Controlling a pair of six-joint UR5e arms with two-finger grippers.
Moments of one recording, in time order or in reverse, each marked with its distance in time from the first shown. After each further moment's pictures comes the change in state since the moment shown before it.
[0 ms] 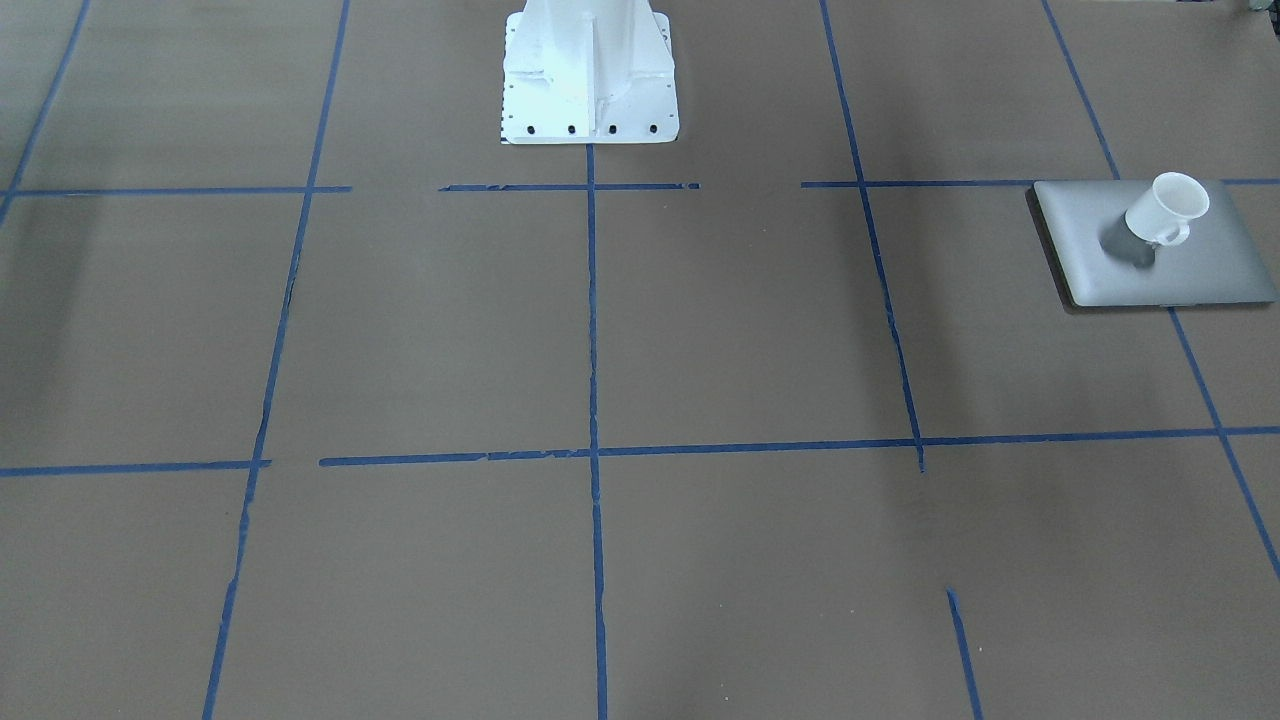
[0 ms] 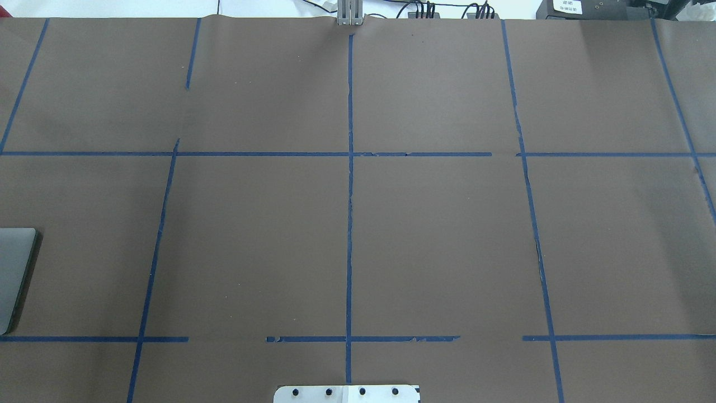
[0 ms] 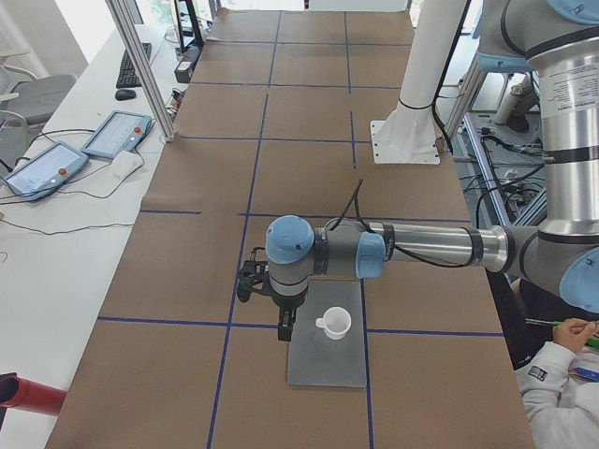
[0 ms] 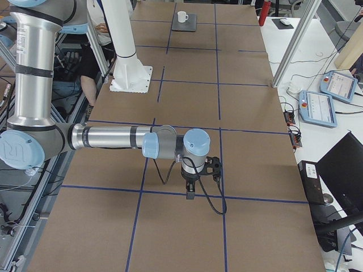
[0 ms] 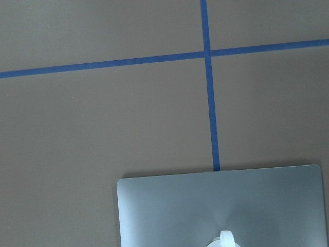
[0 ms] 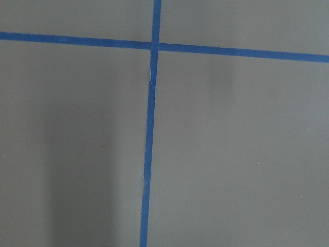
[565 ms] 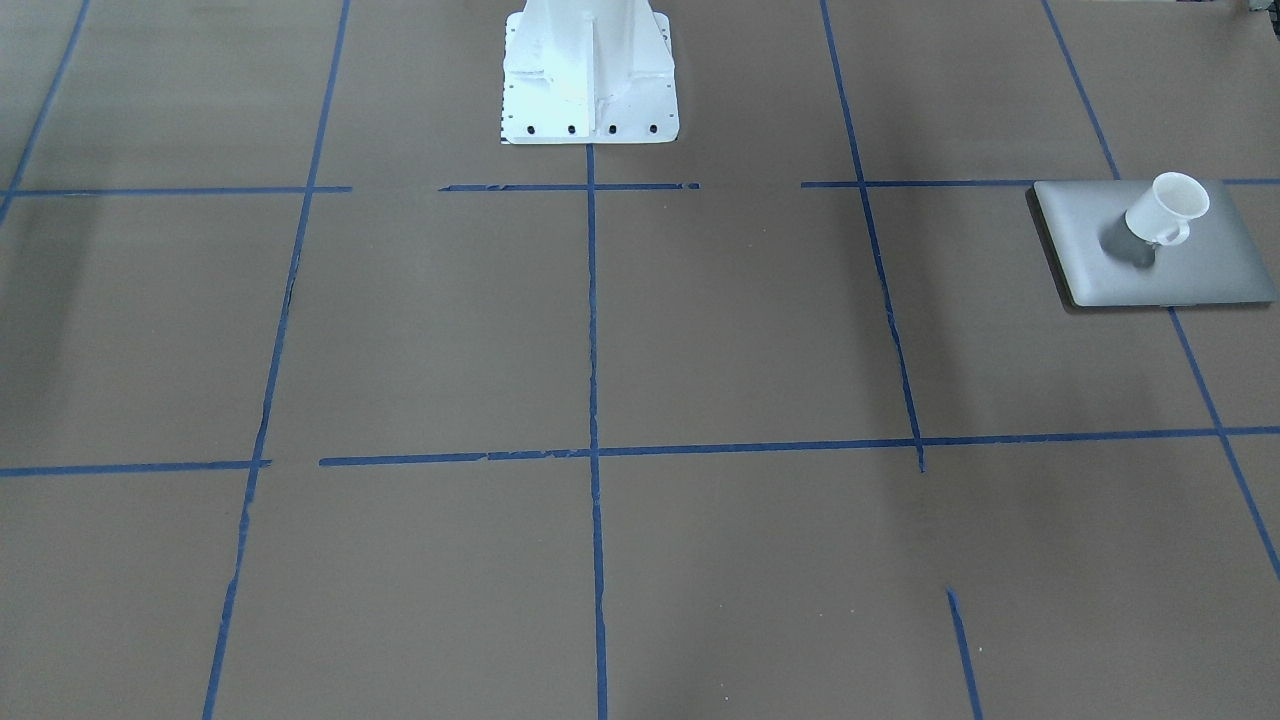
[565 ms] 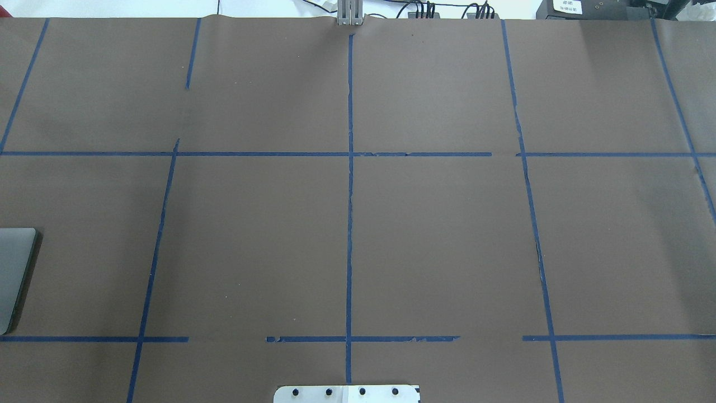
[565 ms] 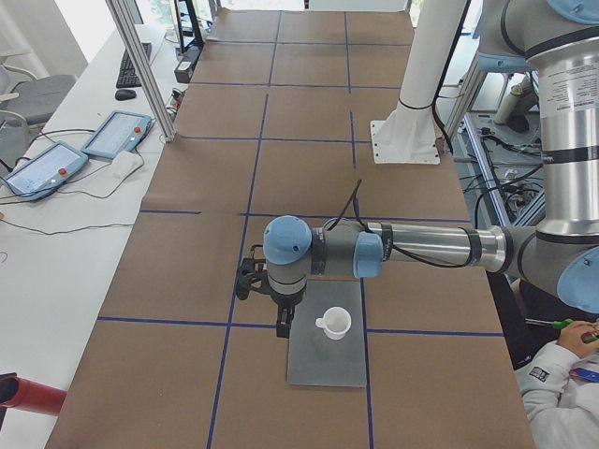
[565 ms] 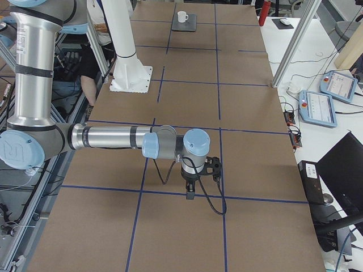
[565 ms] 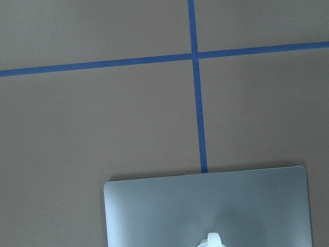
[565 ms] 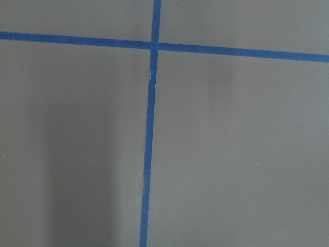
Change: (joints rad) left arm 0.002 -0.011 -0.001 0.000 -0.020 0.001; right arm 0.000 0.000 0.000 0.000 0.000 0.000
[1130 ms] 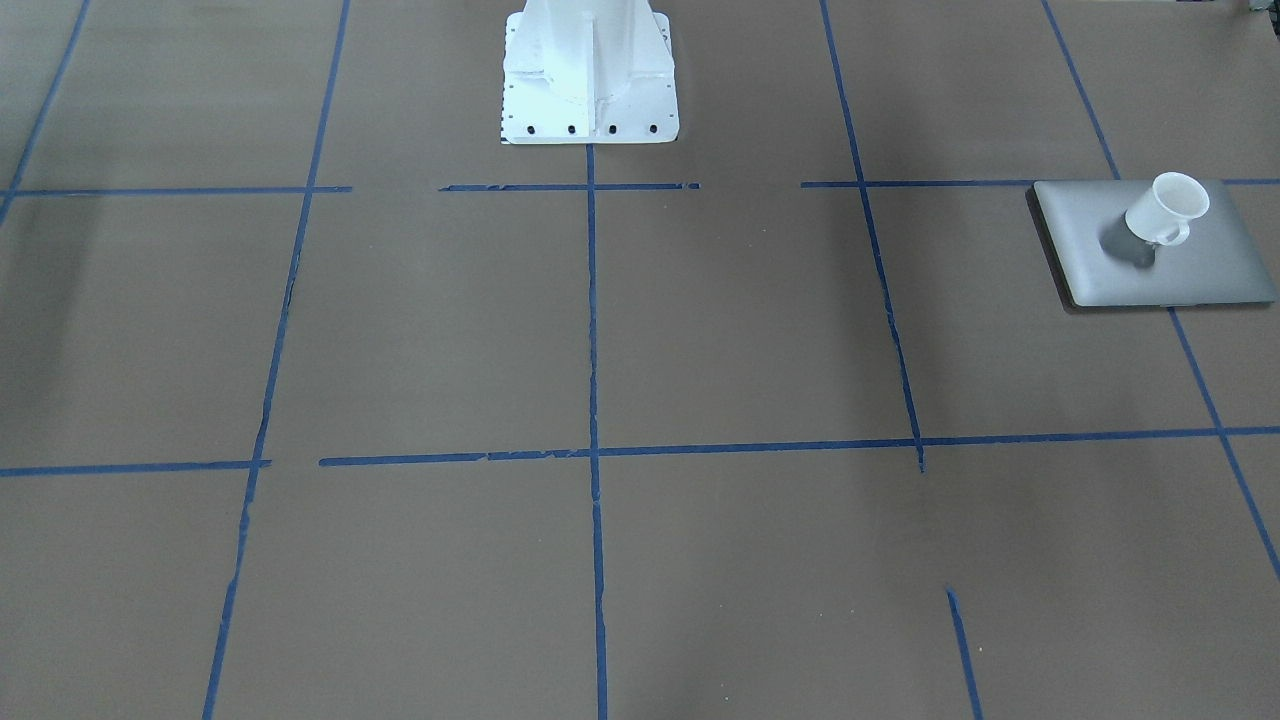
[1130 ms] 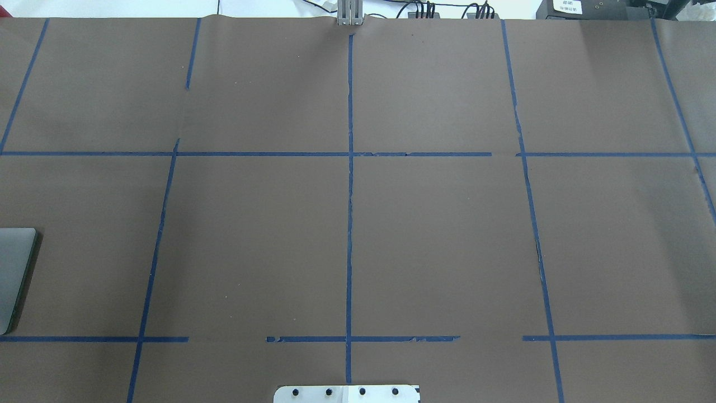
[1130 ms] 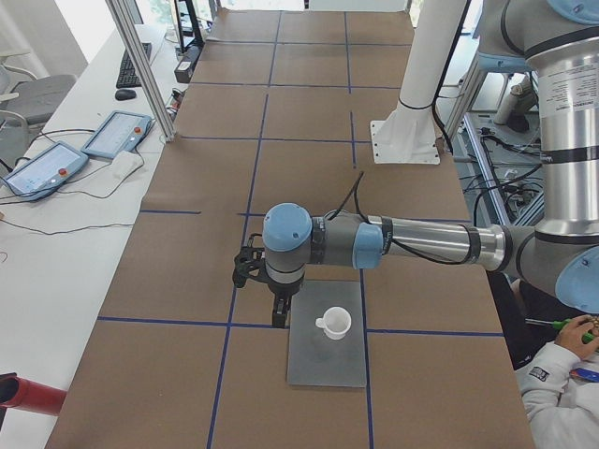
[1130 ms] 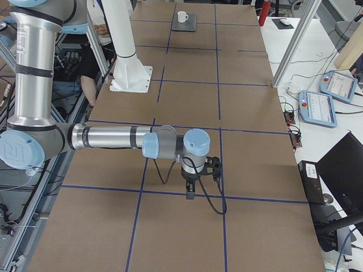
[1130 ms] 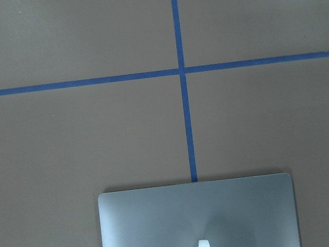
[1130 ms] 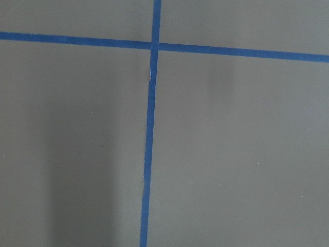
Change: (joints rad) left arm -0.001 -0.003 -0.024 0.004 0.001 0.001; right arm 0.000 0.000 0.000 0.000 0.000 0.000
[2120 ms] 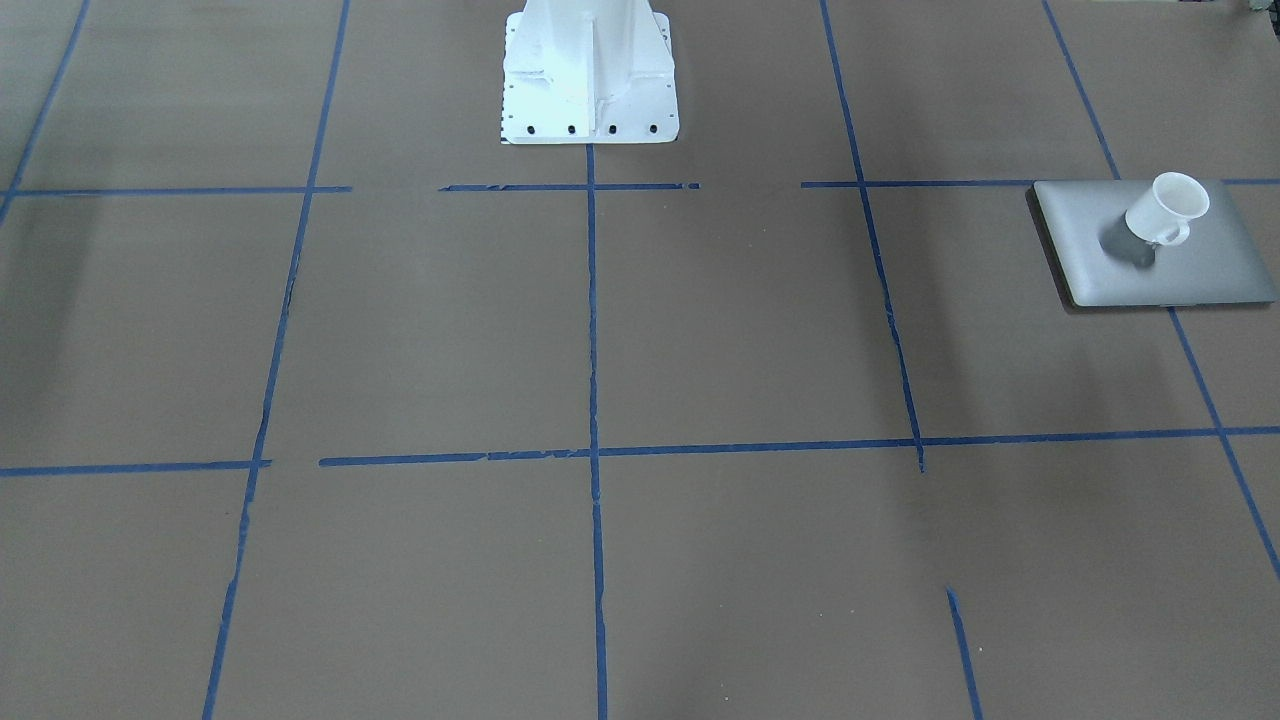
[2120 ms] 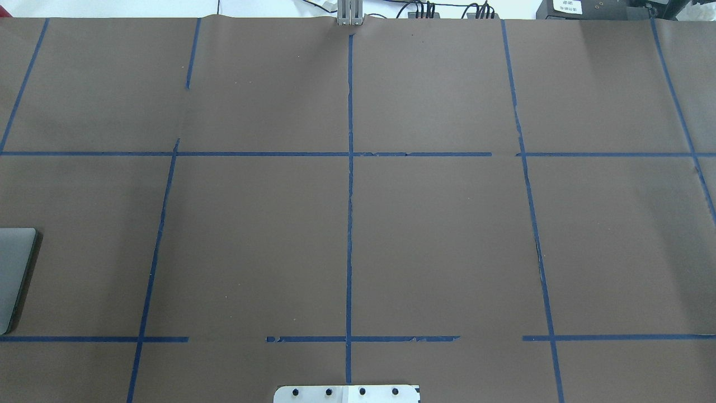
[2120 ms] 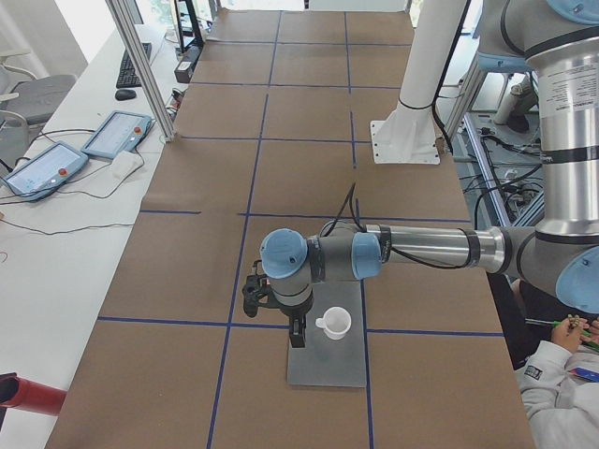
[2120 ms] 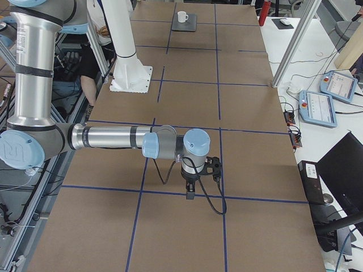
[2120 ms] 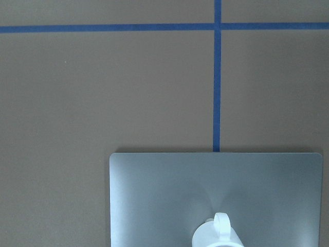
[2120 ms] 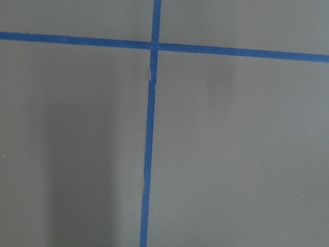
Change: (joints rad) left arm 0.002 -0.001 0.043 0.155 0.002 0.000; right arm 0.000 0.000 0.000 0.000 0.000 0.000
